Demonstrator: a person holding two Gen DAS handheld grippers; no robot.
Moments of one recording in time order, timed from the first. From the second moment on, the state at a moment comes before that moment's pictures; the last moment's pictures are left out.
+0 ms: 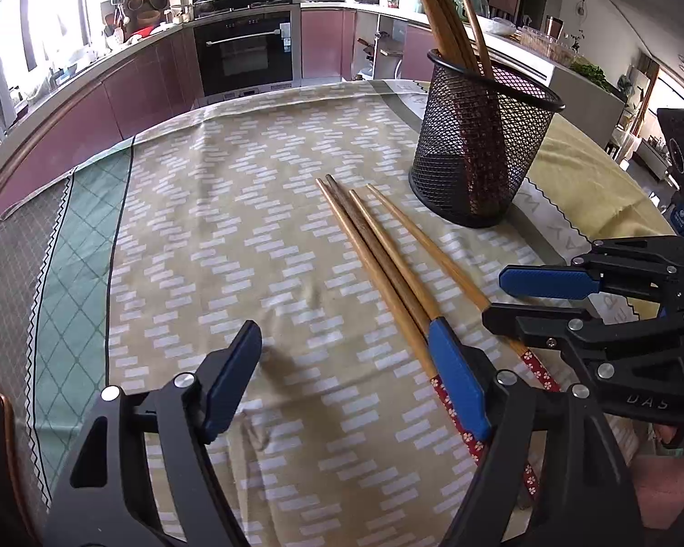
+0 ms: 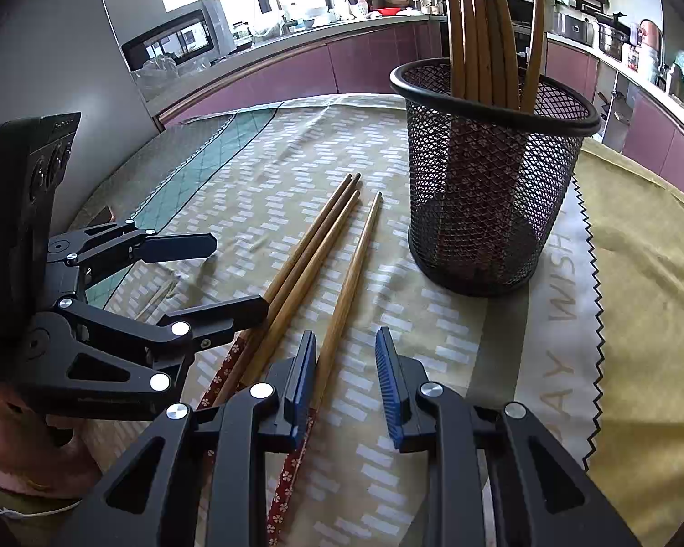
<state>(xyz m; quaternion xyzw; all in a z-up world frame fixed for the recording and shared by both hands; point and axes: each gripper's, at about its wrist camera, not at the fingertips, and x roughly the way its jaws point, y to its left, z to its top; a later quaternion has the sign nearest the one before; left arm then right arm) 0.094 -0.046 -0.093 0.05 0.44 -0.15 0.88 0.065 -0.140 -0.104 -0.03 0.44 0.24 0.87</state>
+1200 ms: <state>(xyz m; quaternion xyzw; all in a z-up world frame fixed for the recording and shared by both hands) 0.113 -0.040 -0.091 0.01 0.45 -0.14 0.88 0.076 -0.151 -0.100 0.00 0.43 0.24 0.87</state>
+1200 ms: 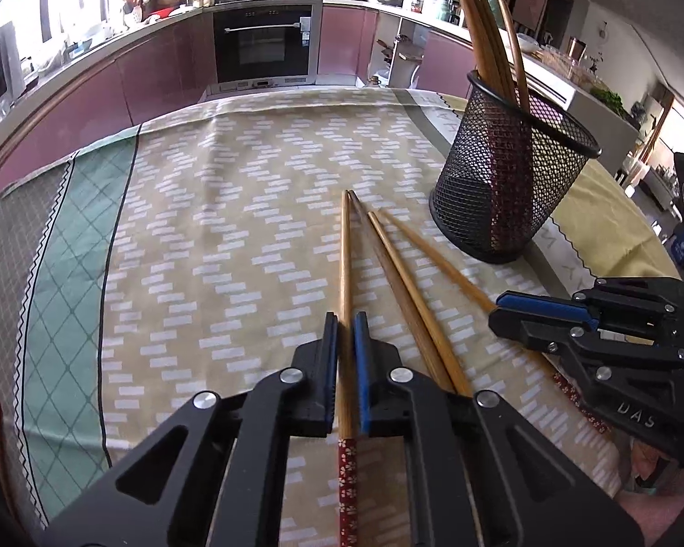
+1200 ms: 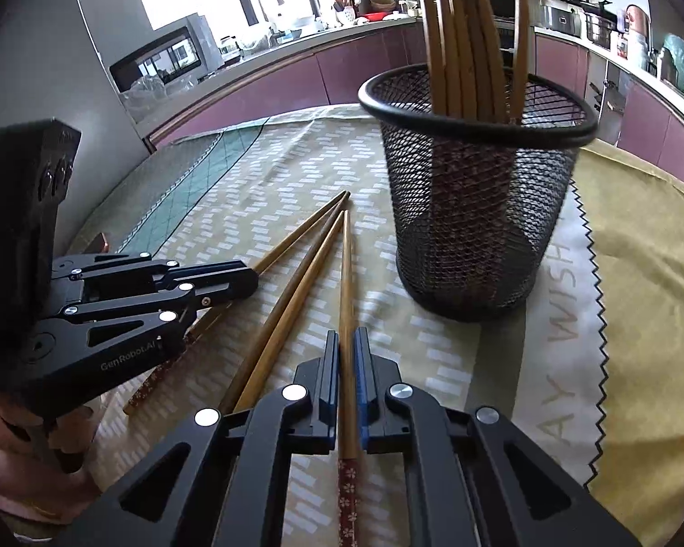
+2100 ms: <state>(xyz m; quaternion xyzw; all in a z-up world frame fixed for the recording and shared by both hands) 0.084 -0.018 -0.028 -0.06 0.38 -0.22 0.90 0.054 -0.174 -0.046 0.07 0.36 0.32 0.88</state>
